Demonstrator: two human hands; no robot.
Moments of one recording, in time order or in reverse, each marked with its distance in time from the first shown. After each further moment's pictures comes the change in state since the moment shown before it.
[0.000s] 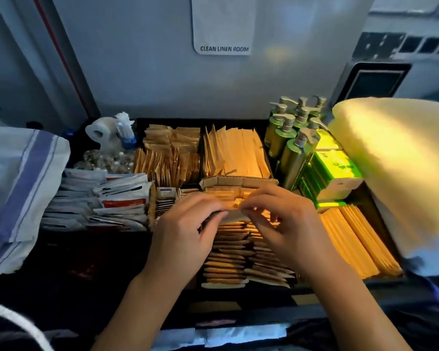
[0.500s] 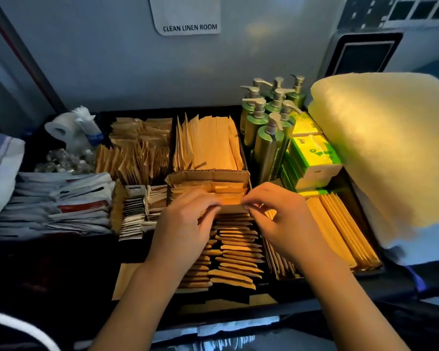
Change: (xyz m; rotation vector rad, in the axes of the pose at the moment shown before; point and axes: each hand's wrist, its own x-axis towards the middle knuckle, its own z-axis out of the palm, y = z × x) left_hand 0.021 0.008 0.073 0.069 -0.152 -0.081; right_hand -0.020 0.082 -0.006 0.051 -0.023 0.204
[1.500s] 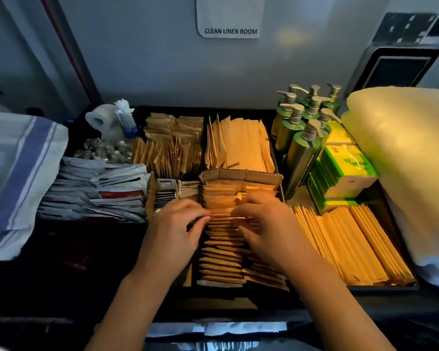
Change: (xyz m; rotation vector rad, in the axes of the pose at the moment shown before) left_hand -0.042 -0.047 -0.048 0.024 -0.002 -0.201; right_hand 0.017 -0.057 0.050 -0.257 -0.221 -0.042
